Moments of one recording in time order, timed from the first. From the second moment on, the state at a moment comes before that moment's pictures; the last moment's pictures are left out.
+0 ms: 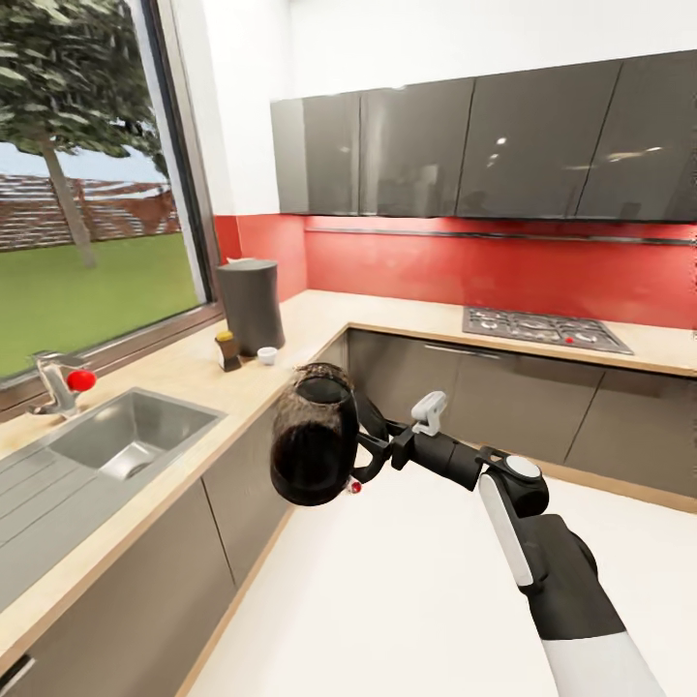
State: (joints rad) left arm 0.03 0.12 0.32 -0.21 -0.29 0.05 -0.07; right arm -0.55 -0.01 0.11 -1.50 -0.17 0.45 0.77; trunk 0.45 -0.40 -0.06
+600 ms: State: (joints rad) left arm 0.03 0.12 0.32 -0.21 -0.29 0.05 -0.07; right arm -0.54 -0.02 0.11 -1.49 -0.17 0.45 0.77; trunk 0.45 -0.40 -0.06
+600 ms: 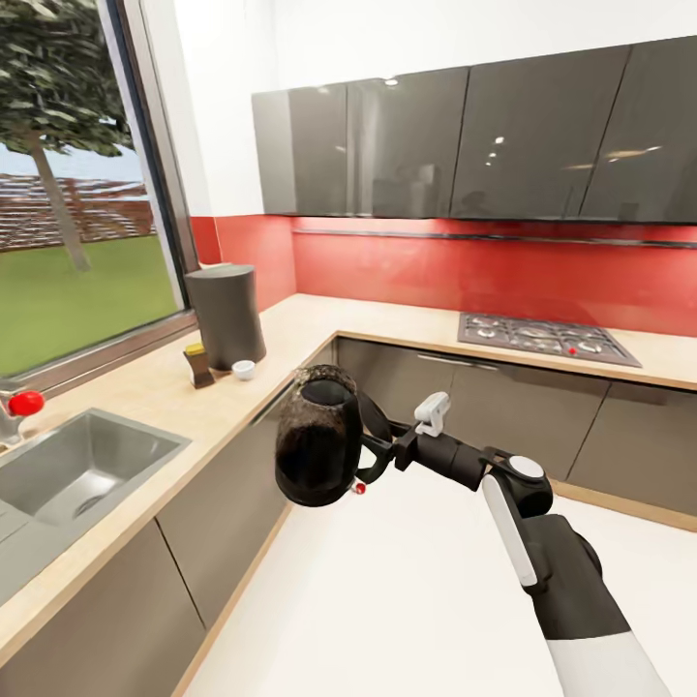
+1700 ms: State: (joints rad) left arm 0.03 0.12 0.32 -0.21 -0.29 0.05 -0.07; right arm -0.54 -0.02 0.11 -1.49 -0.16 0.45 0.76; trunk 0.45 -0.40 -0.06
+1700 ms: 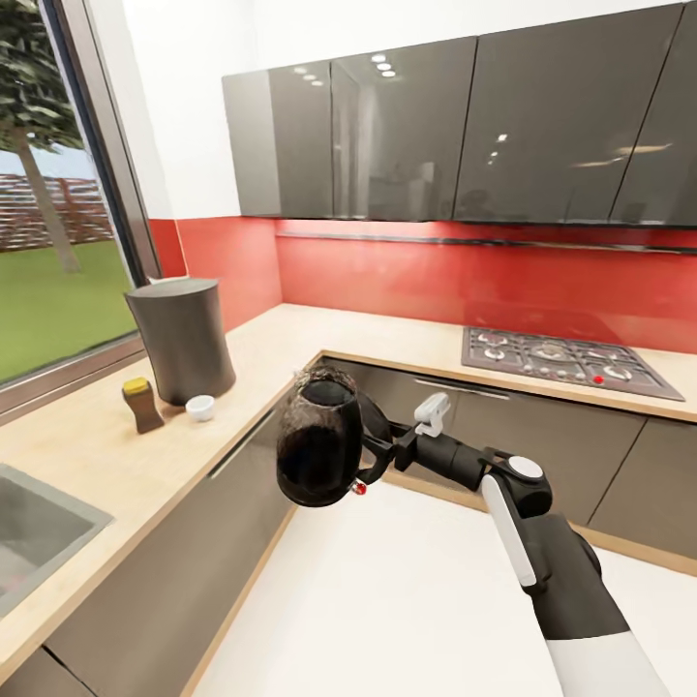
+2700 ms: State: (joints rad) left arm 0.03 0.12 0.32 -0.21 -0.29 0.05 -0.07; right arm -0.54 -0.02 0.11 -1.47 -0.17 0.45 0.76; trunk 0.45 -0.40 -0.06
